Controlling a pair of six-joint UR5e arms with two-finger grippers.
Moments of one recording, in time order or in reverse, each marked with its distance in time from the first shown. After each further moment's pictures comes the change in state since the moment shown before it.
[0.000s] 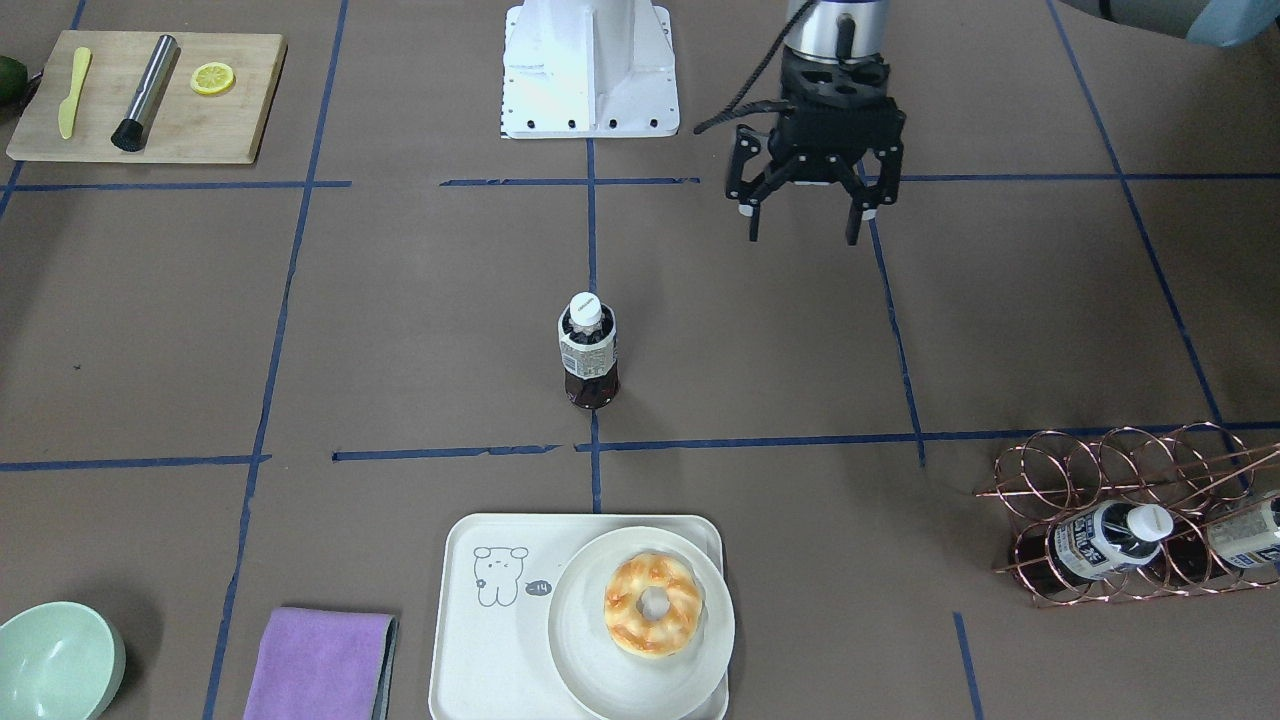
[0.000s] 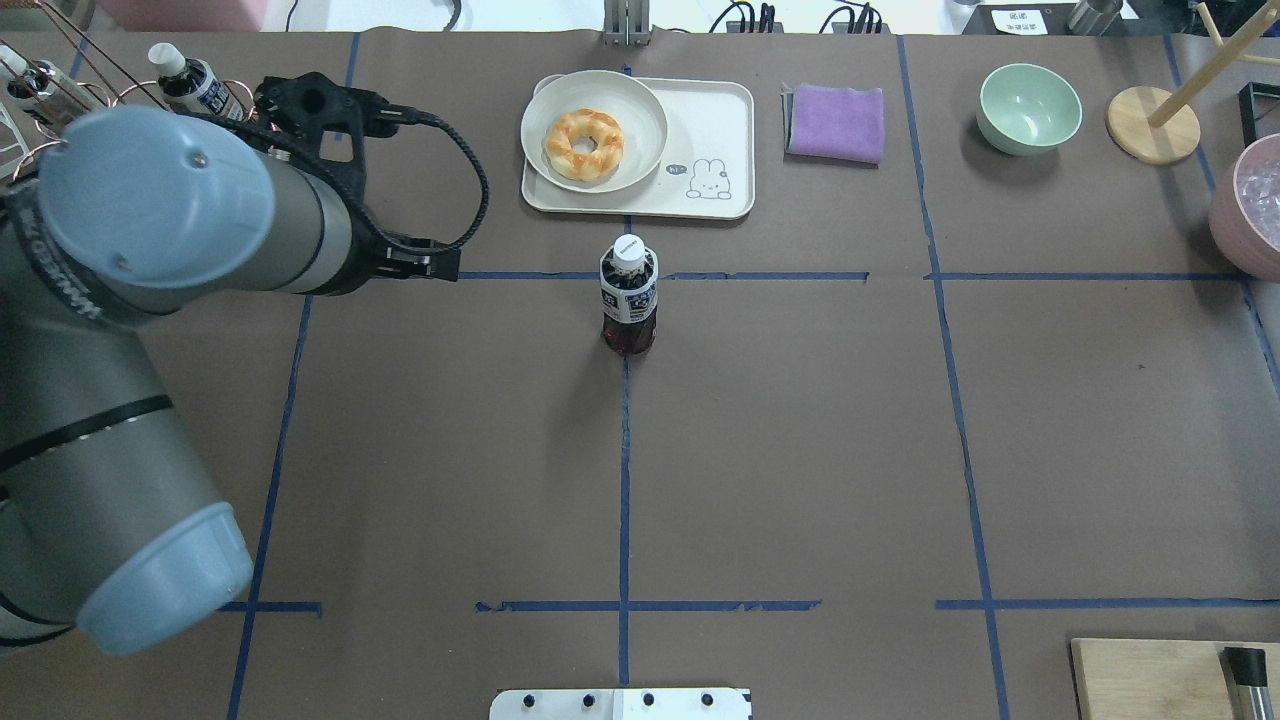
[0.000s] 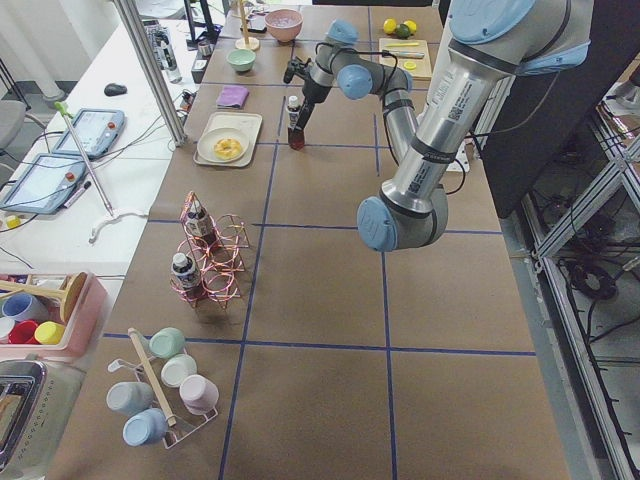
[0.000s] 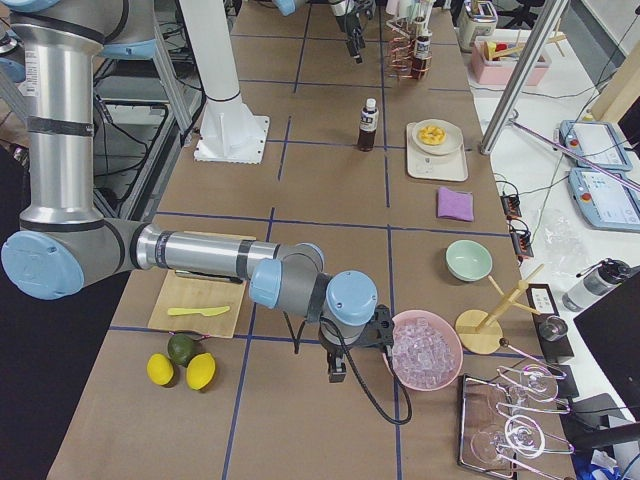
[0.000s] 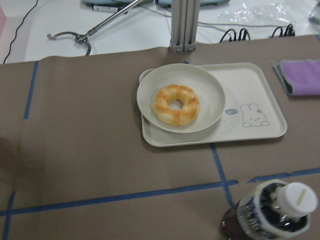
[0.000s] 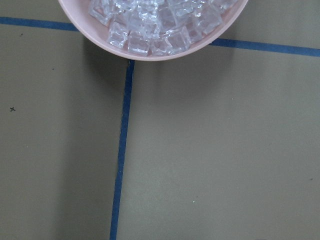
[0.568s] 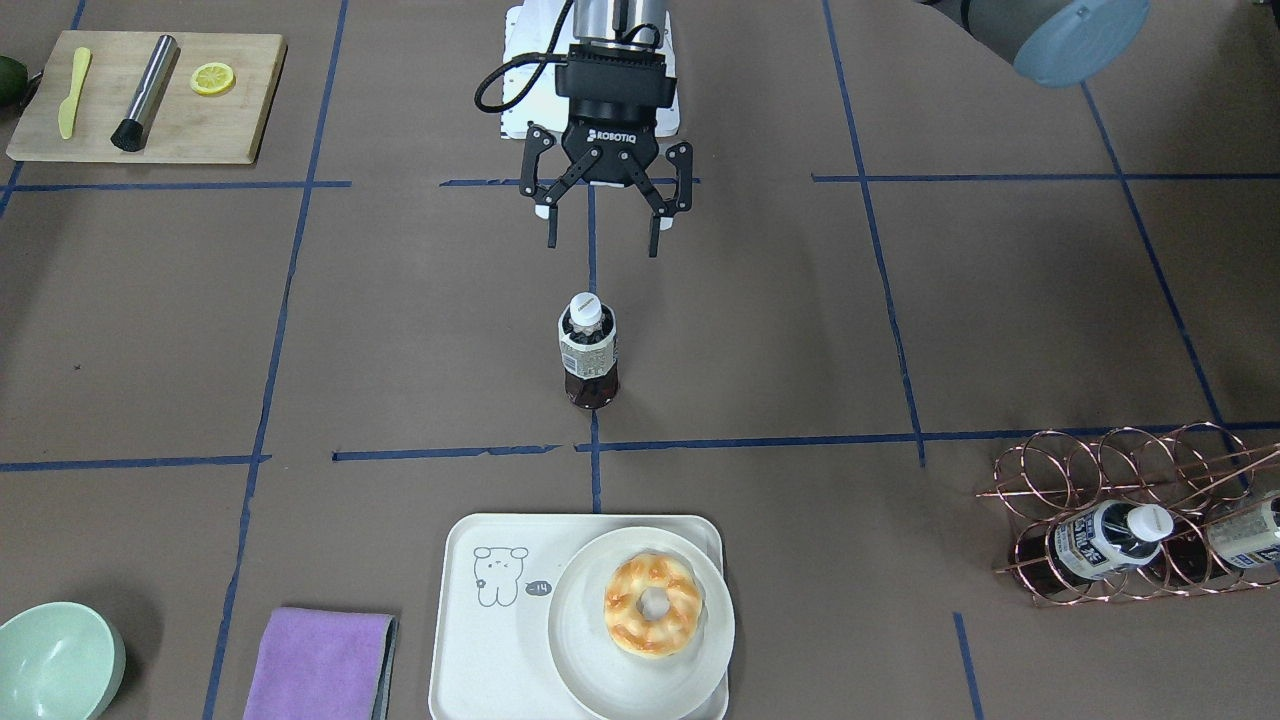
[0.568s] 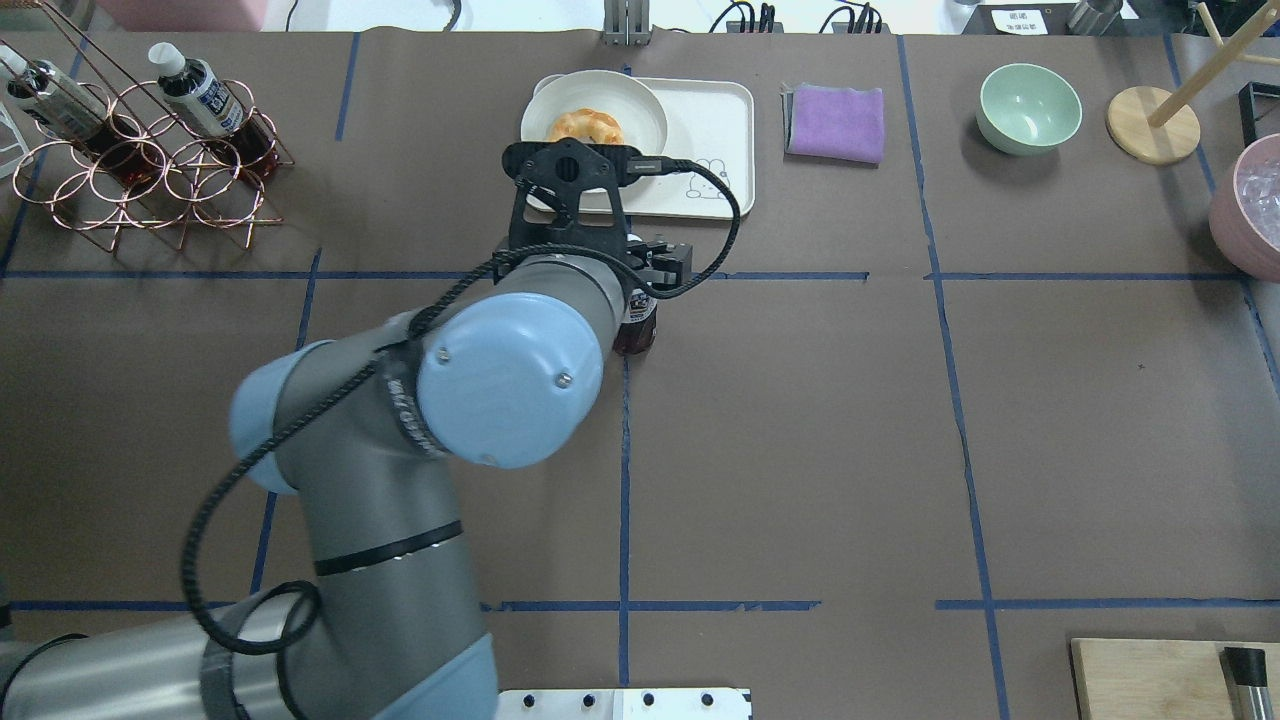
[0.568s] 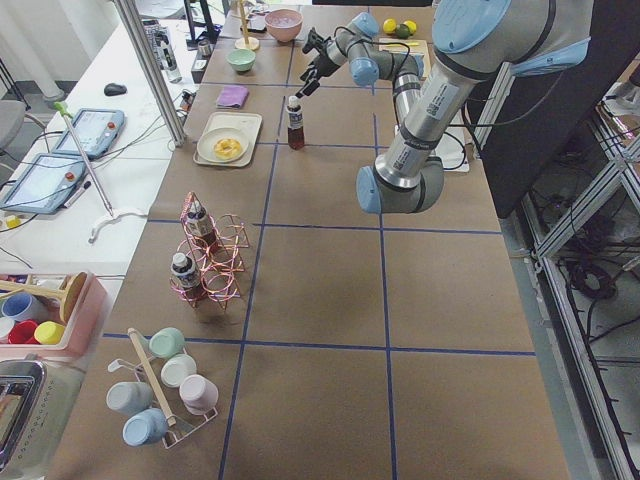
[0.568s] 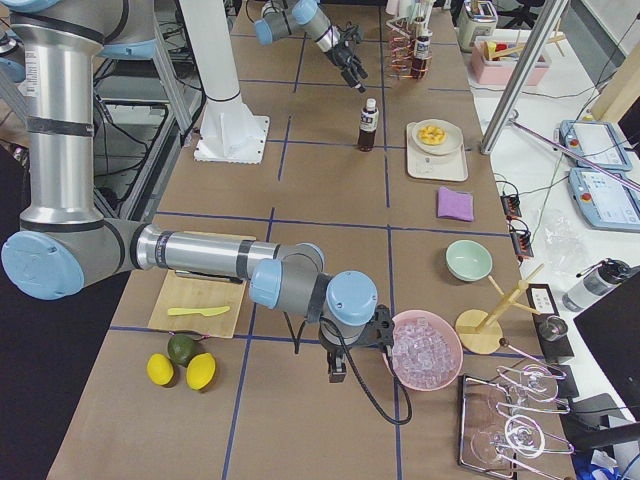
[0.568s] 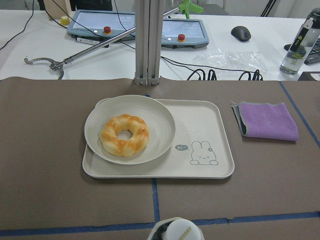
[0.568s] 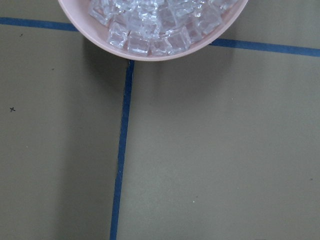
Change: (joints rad) left arm 0.265 -0.257 0.186 -0.209 0.493 -0.215; right arm 0.000 0.000 0.000 0.000 0.000 0.001
